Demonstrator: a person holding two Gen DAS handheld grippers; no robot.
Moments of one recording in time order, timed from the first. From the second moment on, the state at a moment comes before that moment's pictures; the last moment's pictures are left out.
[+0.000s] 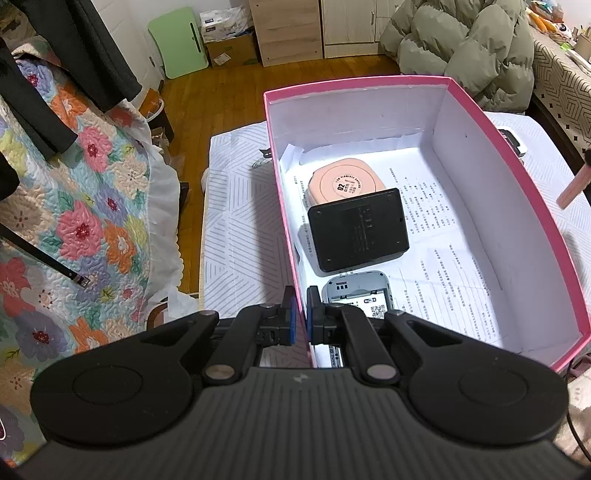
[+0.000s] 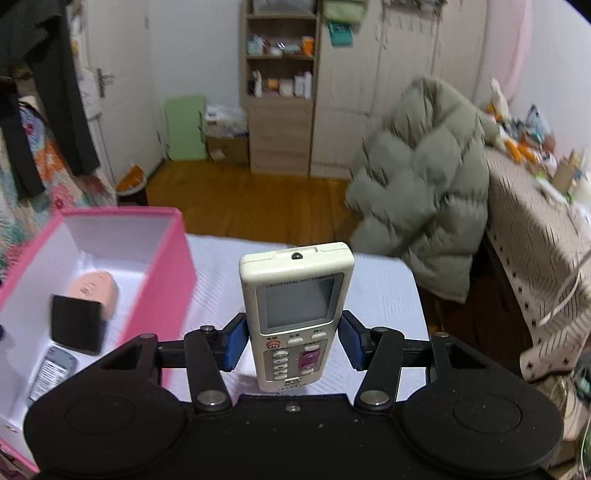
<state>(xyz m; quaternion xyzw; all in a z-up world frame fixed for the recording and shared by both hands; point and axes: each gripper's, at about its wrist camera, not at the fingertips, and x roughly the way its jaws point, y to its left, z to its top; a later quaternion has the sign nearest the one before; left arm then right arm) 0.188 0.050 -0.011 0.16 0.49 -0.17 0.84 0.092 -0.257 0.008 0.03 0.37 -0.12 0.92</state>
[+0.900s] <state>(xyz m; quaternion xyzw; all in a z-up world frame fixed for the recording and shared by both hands) 0.187 0.057 -0.008 0.13 0.49 -0.18 0.84 0.093 -0.141 0.042 -0.04 0.42 0.17 0.89</state>
